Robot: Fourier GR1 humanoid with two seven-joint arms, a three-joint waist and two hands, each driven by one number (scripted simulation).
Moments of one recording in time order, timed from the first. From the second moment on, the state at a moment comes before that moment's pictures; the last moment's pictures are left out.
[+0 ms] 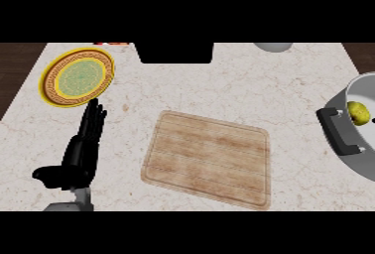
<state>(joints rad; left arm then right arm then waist) -0.02 0.04 -0.03 -1.57 0.00 0.13 -0.12 -0.51 -0.61 -0.75 -0.57 0.46 -0.07 -0.39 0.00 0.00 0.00</state>
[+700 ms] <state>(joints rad) -0.01 0.03 -0.05 -1.59 -0.01 0.13 -0.12 -0.45 -0.84 -0.93 -0.29 0.25 0.07 -0.64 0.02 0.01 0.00</state>
